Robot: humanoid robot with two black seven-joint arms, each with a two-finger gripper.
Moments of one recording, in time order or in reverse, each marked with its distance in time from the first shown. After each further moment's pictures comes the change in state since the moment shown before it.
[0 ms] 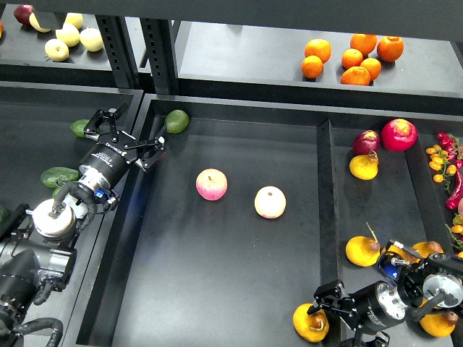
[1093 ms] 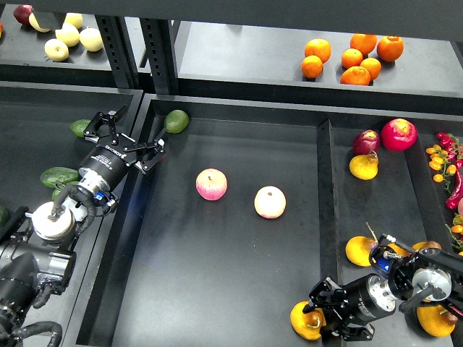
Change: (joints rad) left arm 0.014 0.000 0.000 -0.012 0.000 0.000 0.000; right arm -0.005 0.057 0.055 -0.070 -0.036 0.000 0.000
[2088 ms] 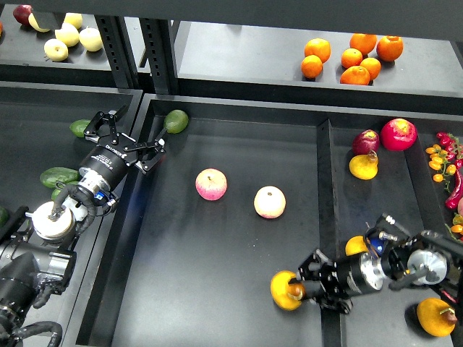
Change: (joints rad) left arm 0.000 0.000 0.001 -0.004 0.000 0.000 0.000; right arm 0.021 -0.052 0.237 0.051 0.165 0.000 0.000
